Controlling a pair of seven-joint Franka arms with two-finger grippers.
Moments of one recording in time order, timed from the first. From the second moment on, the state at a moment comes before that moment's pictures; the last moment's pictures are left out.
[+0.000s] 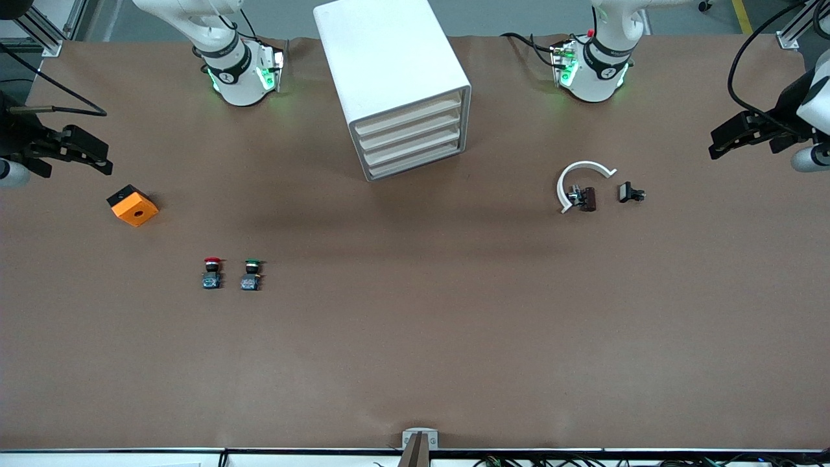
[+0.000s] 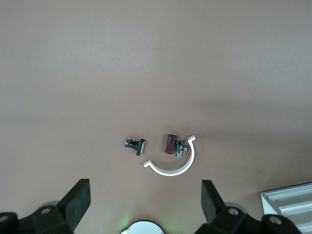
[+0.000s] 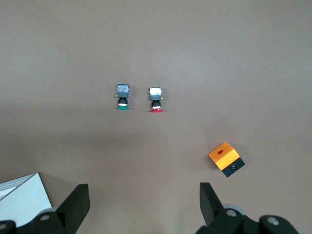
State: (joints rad) left arm 0.05 0.00 -0.11 -1.51 0.02 1.43 -0.14; right arm -0.02 0.03 0.05 -1.47 -0.02 1.46 -0.02
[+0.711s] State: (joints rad) left arm 0.02 0.17 -0.15 -1.51 0.02 1.43 -0.16; right arm -0.02 0.03 0.05 -1.47 -0.02 1.46 -0.02
